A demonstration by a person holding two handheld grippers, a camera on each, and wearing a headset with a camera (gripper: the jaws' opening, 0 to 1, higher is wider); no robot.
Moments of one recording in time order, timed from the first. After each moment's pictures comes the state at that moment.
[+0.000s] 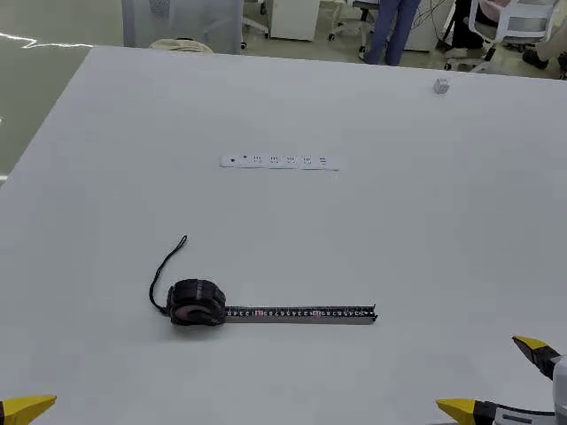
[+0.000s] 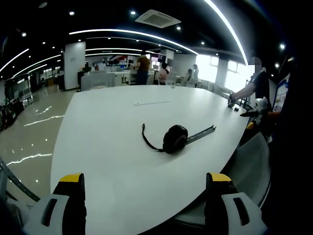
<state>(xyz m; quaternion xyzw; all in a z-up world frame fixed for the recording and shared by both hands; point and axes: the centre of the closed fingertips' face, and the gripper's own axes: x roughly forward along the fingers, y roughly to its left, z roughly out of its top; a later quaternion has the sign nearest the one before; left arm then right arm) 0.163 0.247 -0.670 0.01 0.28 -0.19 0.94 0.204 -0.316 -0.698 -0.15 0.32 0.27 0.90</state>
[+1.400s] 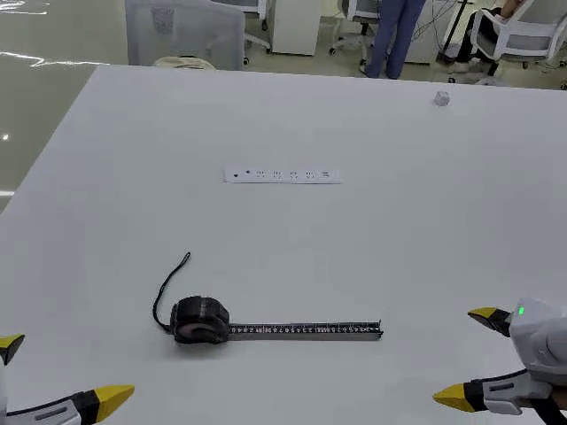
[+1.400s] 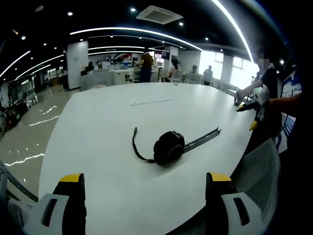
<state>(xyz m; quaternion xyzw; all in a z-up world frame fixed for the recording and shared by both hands) 0.200 0.181 -0.680 0.02 0.29 -0.17 0.94 0.250 -0.277 -0.702 -0.27 0.35 0.42 0.80</state>
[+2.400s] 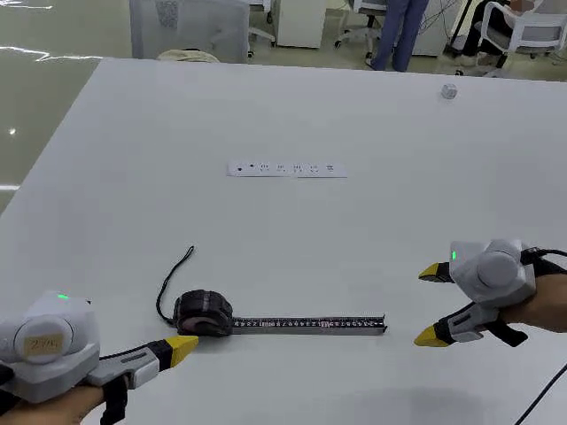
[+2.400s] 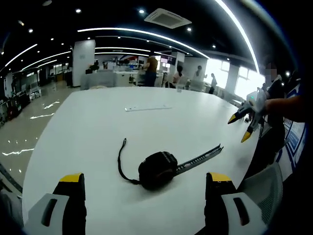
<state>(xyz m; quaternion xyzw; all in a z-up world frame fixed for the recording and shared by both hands) 0.246 0.132 -0.682 -0.02 0.28 -0.15 0.95 0.302 -0.241 -0.713 -0.38 0.36 0.51 0.68</state>
